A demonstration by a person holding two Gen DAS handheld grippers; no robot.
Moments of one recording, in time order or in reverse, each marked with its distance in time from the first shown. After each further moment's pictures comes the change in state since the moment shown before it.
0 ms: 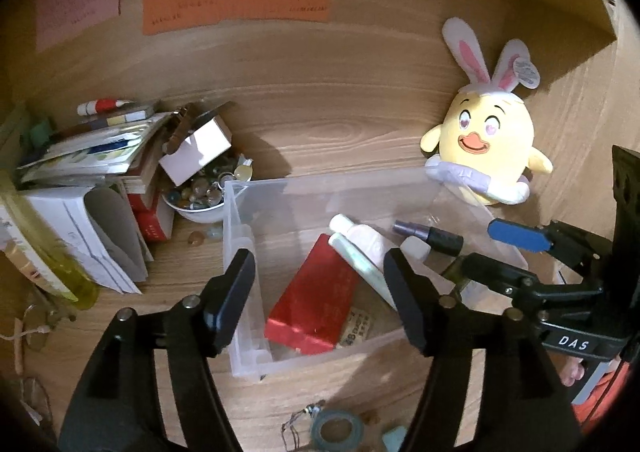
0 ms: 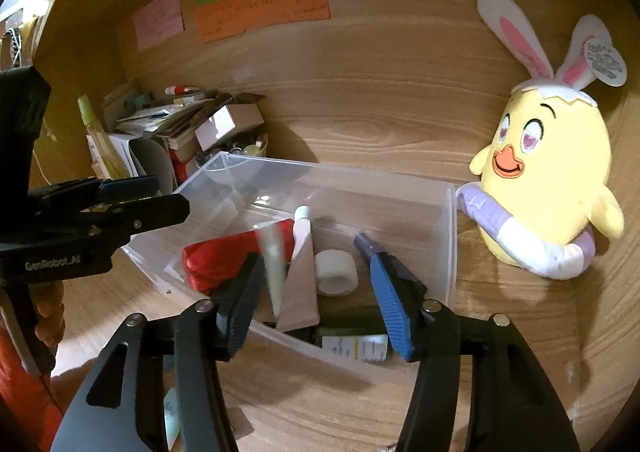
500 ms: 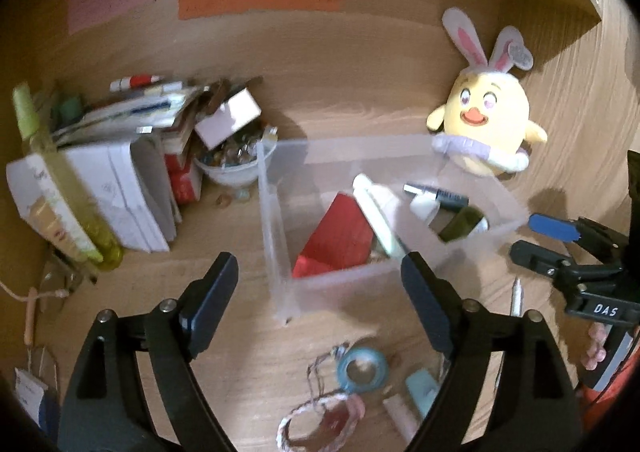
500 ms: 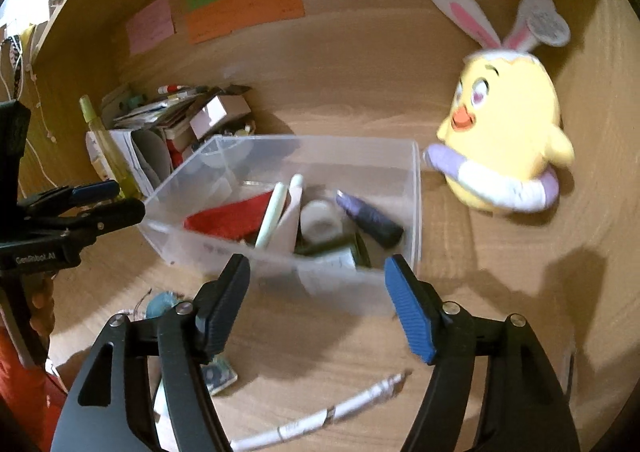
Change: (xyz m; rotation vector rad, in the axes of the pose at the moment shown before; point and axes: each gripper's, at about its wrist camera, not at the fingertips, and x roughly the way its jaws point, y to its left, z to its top) left arm -0.029 0.012 -0.043 0.003 0.022 0.034; right arm -0.033 -0.001 -0.042 0.082 0.016 -0.046
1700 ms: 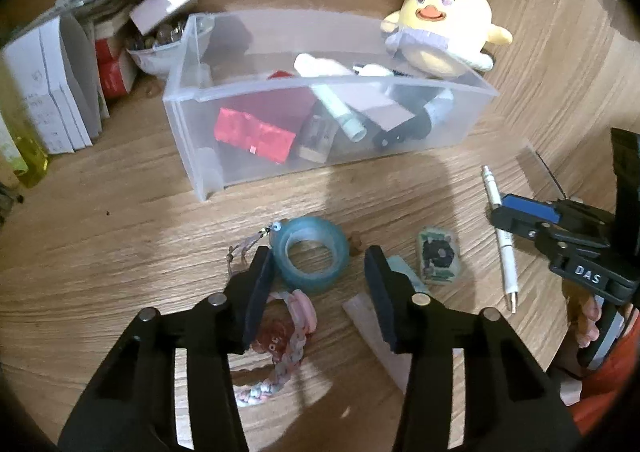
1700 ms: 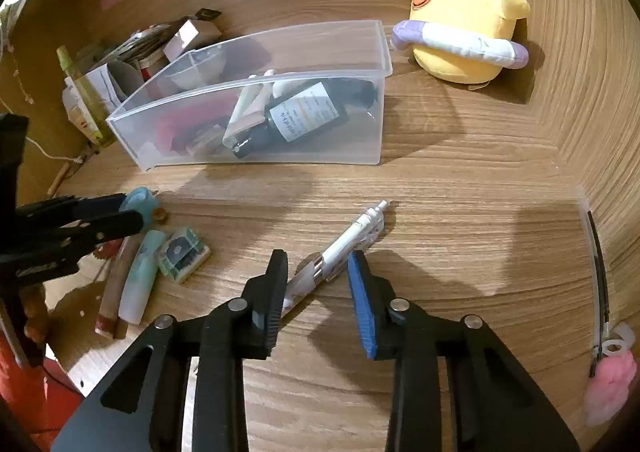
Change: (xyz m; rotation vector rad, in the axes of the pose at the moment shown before) left arm 0.035 -0.019 -0.072 0.032 0.214 -0.171; right arm 0.006 -0.012 -0.072 0.067 0.155 -0.051
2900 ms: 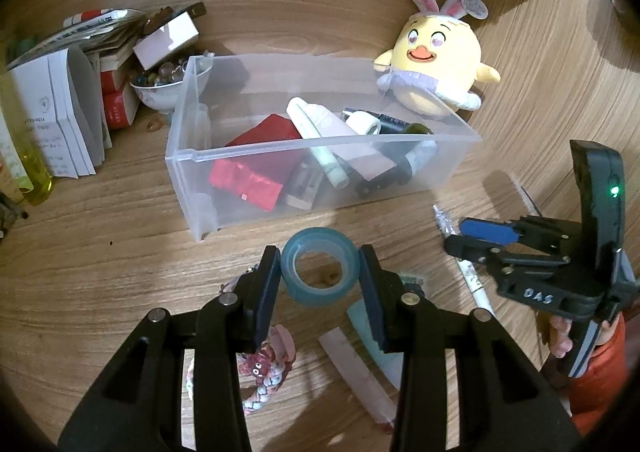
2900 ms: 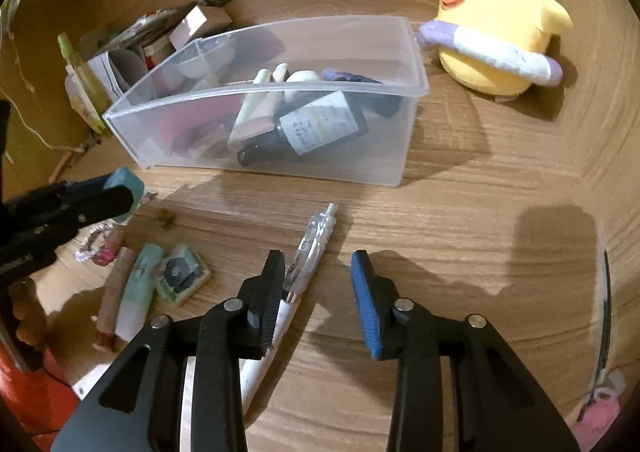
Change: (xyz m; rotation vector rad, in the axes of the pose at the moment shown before) left arm -0.021 -0.010 0.013 -0.024 -0.123 -0.019; right arm 0.021 0.016 0.022 -0.079 0.048 -0.003
